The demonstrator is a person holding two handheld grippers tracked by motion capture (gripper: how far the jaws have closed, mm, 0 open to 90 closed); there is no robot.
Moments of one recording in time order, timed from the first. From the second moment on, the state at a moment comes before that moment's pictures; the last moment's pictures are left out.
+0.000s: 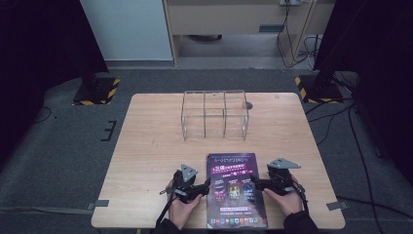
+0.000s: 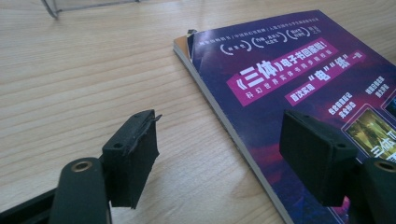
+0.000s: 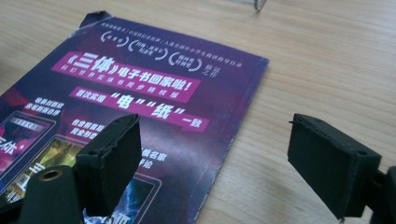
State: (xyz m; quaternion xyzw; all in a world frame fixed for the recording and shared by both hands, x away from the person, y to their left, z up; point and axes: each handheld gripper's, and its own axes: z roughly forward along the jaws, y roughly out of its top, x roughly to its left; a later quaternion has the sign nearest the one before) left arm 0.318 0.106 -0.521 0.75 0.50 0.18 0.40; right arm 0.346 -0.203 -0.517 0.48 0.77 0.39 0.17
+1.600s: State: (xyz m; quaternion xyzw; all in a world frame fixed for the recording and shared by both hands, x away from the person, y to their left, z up) left arm 0.323 0.074 -0.535 0.74 0.52 0.14 0.42; right arm 0.343 -0.187 -0.536 0.47 0.77 0.39 0.16
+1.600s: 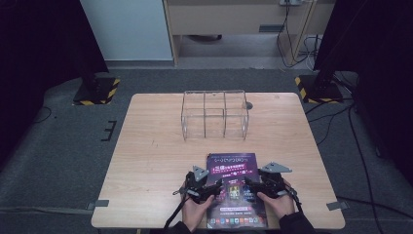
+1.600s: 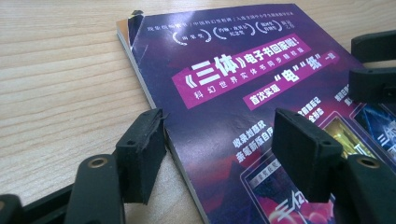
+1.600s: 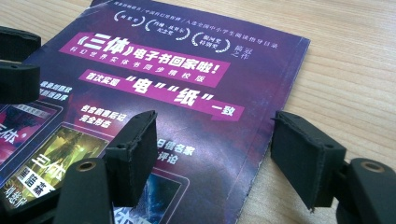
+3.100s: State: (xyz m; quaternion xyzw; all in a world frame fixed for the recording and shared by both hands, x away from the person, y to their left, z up) left arm 0.331 0.083 -0.532 0.71 0.49 0.06 0.49; right arm 0.344 -0.188 -0.537 0.47 0.77 0.40 0.16
